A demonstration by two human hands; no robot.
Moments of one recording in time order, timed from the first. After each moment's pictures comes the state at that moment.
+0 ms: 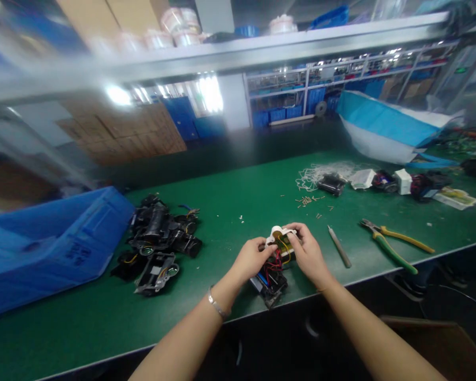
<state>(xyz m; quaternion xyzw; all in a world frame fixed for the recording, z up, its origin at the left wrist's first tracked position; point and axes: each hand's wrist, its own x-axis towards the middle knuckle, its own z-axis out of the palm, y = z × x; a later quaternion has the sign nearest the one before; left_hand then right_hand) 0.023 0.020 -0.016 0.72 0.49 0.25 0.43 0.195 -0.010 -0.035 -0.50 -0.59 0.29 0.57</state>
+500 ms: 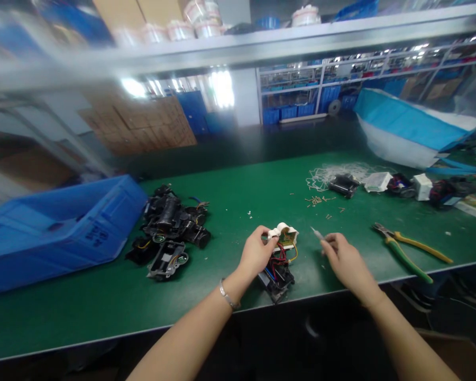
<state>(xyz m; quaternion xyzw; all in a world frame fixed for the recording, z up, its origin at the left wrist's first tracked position) 0.022 0.017 -0.027 0.67 0.55 0.34 0.35 0.256 -0.041 -0.039 -0.69 -0.64 0.15 0.31</state>
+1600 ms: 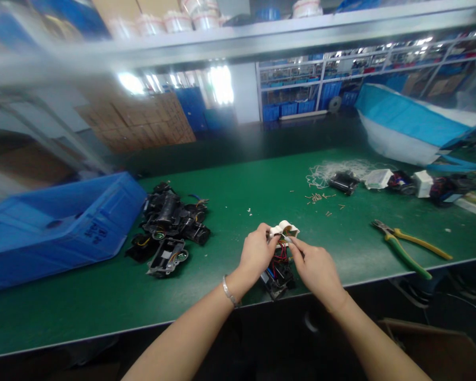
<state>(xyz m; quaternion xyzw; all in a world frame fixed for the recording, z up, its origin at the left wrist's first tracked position) 0.026 0.008 -0.014 0.74 0.58 0.28 0.22 0.178 -0.047 -0.012 -0.67 -0.70 0.08 0.25</state>
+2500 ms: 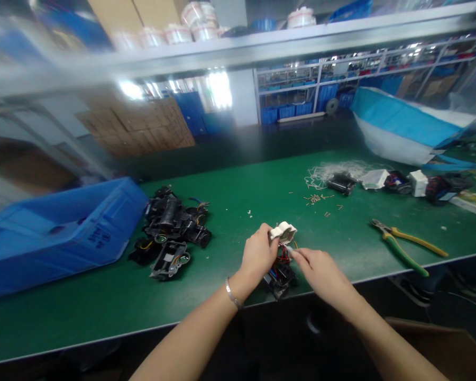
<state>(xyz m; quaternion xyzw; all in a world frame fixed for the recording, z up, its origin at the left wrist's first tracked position) 0.030 -0.002 -0.002 0.77 0.58 0.24 0.13 0.190 -0.059 0.004 -0.61 -0.70 0.24 0.28</state>
